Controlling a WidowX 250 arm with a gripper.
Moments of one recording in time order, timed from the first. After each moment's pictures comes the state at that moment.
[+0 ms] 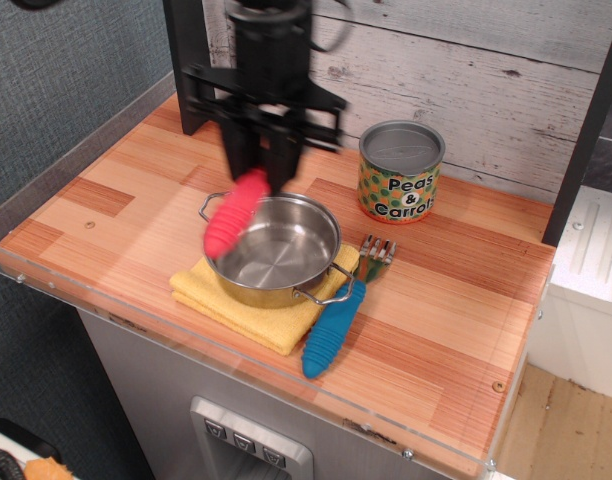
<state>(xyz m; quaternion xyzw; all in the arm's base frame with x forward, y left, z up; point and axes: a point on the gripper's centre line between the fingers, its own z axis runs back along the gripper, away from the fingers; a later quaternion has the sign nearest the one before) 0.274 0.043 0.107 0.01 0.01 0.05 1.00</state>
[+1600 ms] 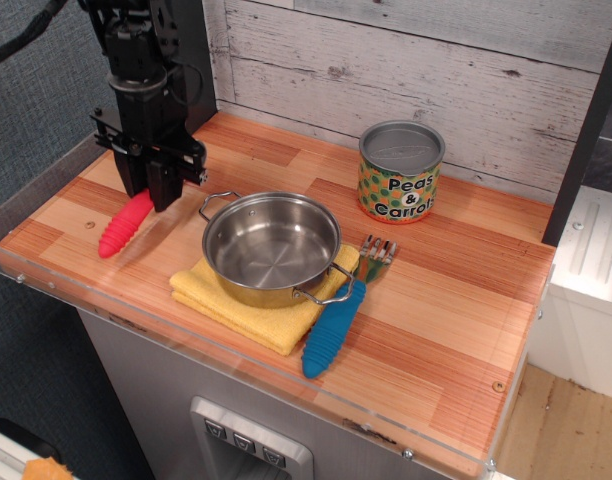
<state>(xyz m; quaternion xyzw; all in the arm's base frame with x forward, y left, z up) 0.295 0.154 0.025 0.05 0.00 0.00 1.00</state>
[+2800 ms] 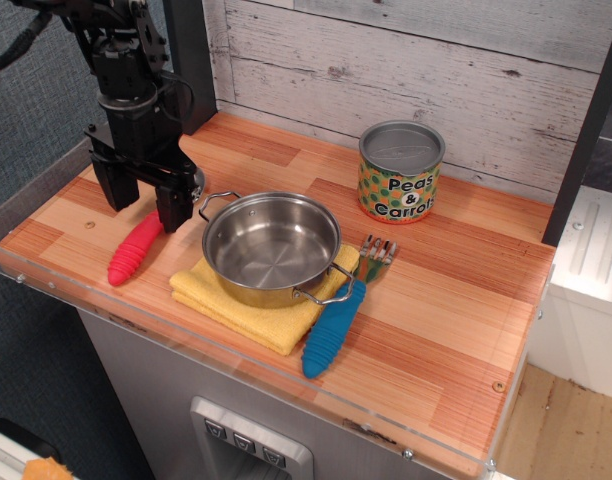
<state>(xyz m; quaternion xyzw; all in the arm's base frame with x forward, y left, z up) 0.282 0.151 0.025 0.04 -0.02 -0.02 1.00</state>
